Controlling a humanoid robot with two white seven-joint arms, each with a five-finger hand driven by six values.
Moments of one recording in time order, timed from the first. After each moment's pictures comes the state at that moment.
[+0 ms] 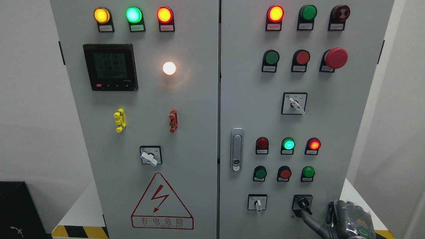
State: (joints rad) left arm 0.04 -0.10 0.00 0.00 0.00 -0.20 0.08; right arm -0.26 0.00 -0.13 -1.72 1.23 0.30 0.24
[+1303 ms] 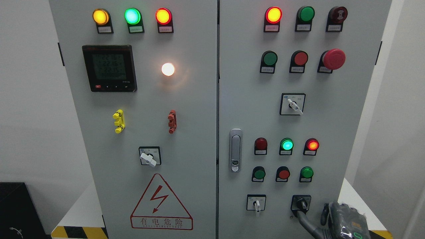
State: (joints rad) left arm 0.04 -0.10 0.00 0.00 0.00 -0.20 0.08; right arm -0.23 0.00 -0.07 -1.73 1.22 0.30 0.22
